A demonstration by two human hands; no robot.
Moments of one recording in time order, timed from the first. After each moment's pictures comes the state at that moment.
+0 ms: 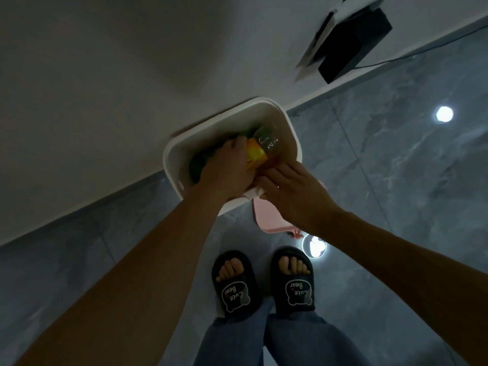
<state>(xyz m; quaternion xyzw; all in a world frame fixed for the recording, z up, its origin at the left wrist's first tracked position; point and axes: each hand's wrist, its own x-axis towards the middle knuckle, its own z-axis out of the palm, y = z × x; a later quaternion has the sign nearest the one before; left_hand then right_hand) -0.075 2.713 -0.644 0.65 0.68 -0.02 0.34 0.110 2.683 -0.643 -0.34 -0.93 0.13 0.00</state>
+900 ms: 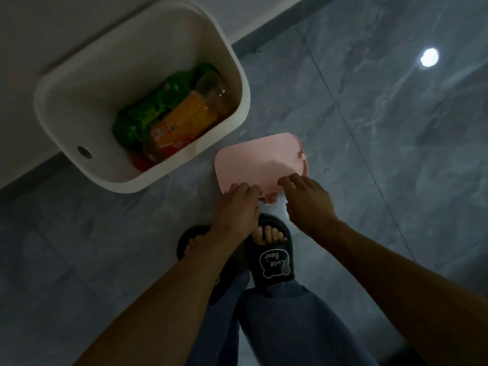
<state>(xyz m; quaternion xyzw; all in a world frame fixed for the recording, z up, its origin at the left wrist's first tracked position) 0.036 2.561 -0.762 0.72 0.58 -0.08 0.38 0.216 2.570 -0.748 -0.58 -0.75 0.25 -0.20</state>
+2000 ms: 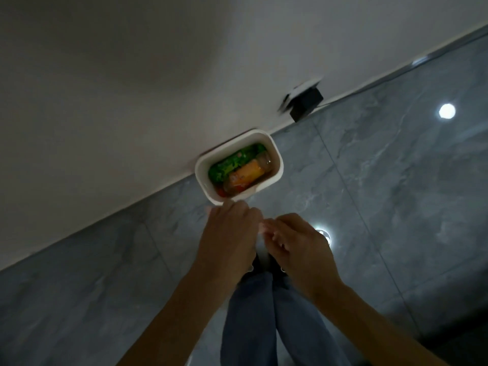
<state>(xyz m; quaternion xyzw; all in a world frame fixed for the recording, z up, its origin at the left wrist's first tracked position) -0.063 2.615 -0.381 0.74 0.60 -0.10 0.29 0.103 2.586 -0.418 -0.59 -0.74 0.32 0.08</state>
